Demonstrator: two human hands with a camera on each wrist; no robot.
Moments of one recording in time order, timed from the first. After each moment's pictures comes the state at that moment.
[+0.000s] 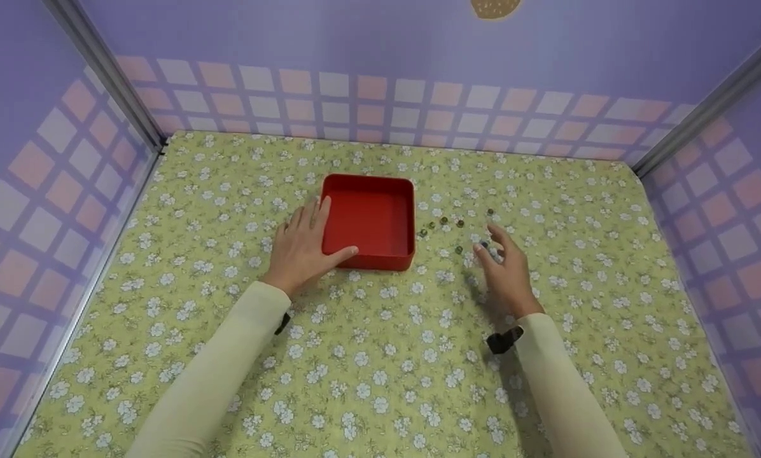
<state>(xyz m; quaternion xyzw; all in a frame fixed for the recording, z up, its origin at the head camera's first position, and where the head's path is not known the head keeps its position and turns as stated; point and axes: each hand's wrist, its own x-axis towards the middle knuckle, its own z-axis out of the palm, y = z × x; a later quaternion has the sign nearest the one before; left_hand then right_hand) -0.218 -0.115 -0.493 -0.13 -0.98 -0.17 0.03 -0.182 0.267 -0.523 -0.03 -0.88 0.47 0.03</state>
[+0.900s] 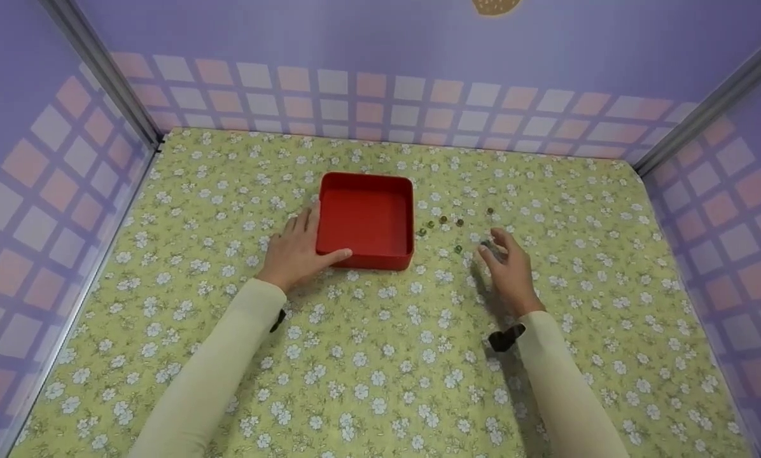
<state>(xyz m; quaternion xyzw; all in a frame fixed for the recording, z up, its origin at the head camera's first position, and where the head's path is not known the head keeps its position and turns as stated) -0.228 -0.124 -0.513 -0.10 -0.98 -0.19 -0.05 -0.191 0.279 -0.536 -0.03 -0.87 0.49 0.01</state>
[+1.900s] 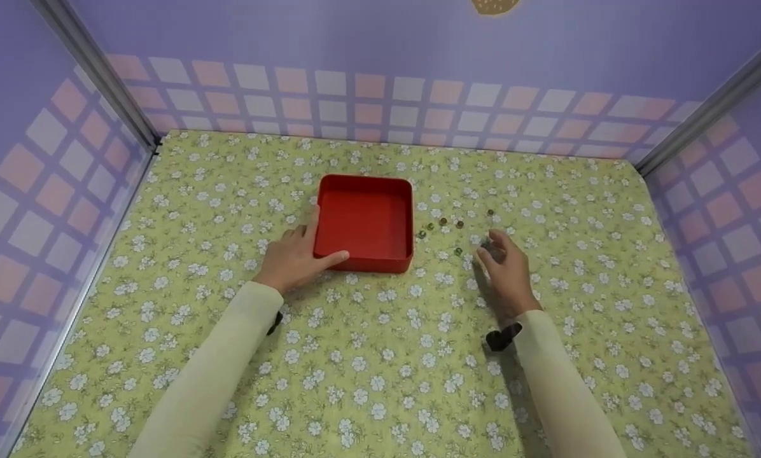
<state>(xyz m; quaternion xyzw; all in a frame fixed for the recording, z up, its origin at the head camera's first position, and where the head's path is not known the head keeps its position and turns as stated) -0.231 -0.126 -0.517 -0.10 -0.97 -0.20 -0.09 -0.201 0.282 -0.547 -0.04 -0.87 0.49 0.02</state>
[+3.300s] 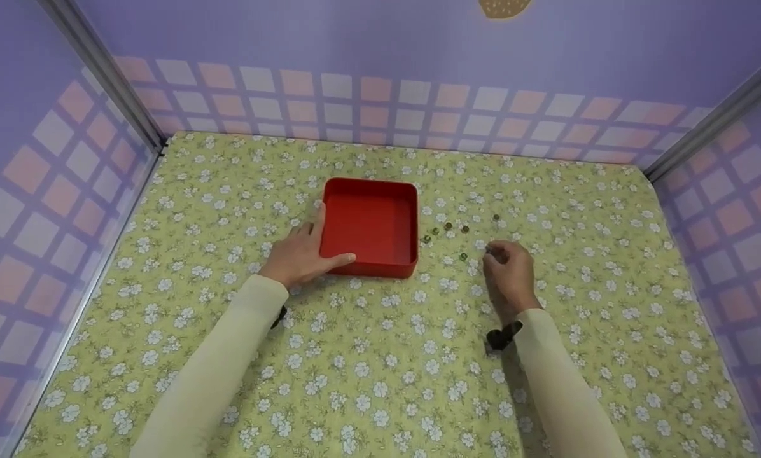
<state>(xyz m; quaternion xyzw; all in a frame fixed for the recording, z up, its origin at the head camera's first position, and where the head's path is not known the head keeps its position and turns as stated) -0.244 -0.126 -0.510 -0.11 -0.97 -0.19 -0.13 -0.216 0.282 -0.551 -0.06 -0.89 0.45 0.03</state>
